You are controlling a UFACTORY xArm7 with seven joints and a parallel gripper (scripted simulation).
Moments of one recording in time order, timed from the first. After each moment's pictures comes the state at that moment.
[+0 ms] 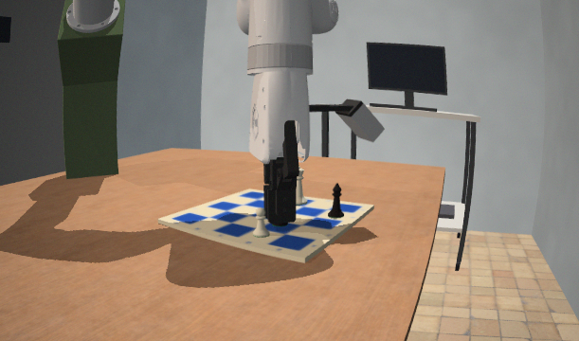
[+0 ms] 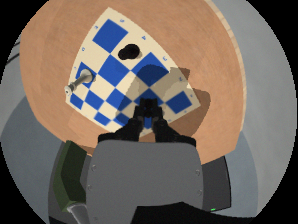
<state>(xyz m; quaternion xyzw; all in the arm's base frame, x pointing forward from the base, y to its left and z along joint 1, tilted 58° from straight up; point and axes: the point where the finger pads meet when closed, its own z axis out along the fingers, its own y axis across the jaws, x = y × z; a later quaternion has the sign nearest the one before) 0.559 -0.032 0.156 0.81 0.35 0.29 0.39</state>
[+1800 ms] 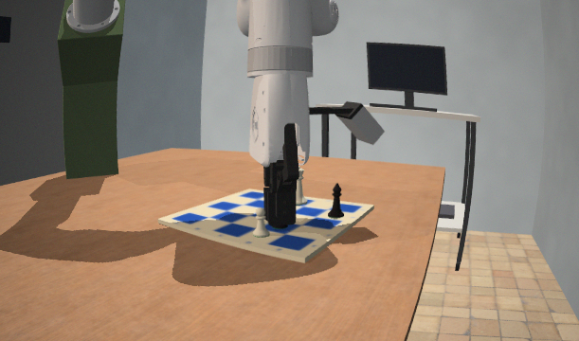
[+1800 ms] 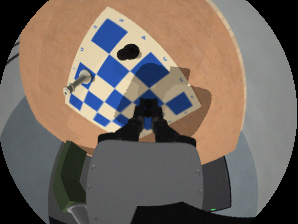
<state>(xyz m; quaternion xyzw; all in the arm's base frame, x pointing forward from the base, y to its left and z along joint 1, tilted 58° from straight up) 0.562 -0.033 0.154 0.81 0.35 0.29 0.39</state>
